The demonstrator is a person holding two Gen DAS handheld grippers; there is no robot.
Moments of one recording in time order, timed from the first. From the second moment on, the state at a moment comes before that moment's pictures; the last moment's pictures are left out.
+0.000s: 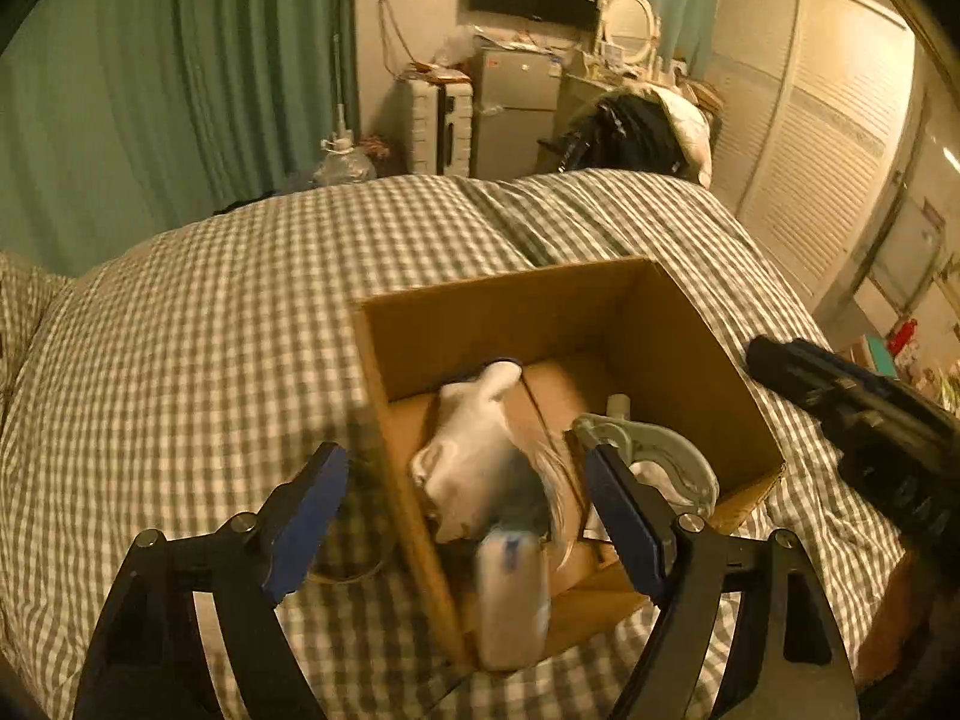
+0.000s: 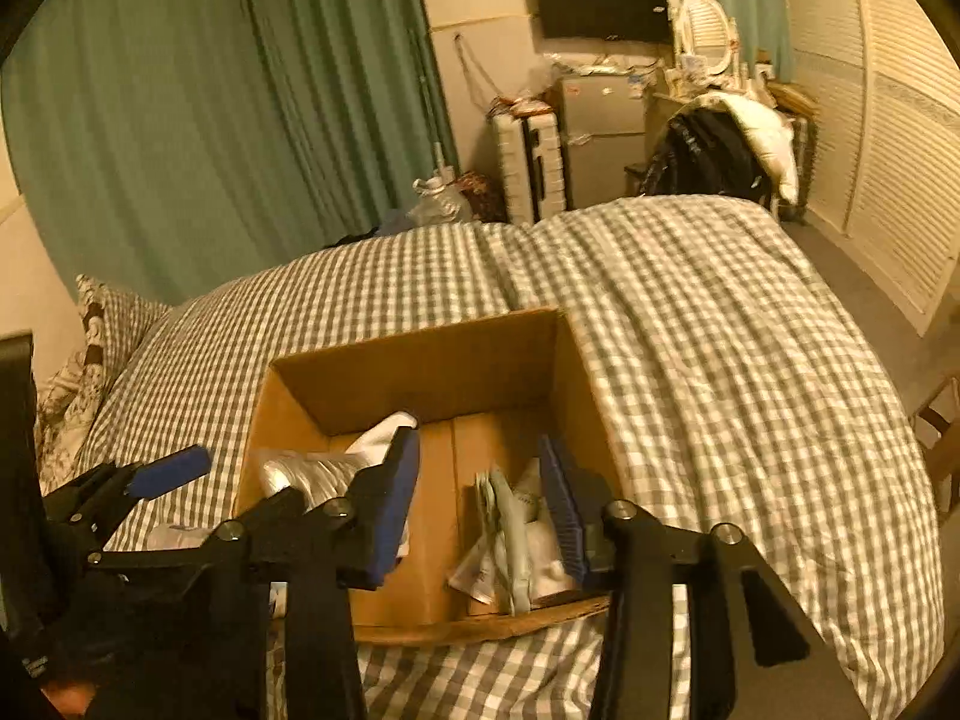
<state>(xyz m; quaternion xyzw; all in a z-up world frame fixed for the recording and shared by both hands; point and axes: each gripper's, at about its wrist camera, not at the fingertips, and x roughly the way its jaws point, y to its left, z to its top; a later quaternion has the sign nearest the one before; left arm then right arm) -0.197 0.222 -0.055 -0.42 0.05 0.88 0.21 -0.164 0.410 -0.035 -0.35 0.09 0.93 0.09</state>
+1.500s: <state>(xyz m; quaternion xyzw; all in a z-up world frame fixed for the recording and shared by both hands) -0.138 0.014 -0.153 -0.46 0.01 0.89 0.00 -0.136 0.211 -0.130 -0.44 0.08 0.89 0.01</state>
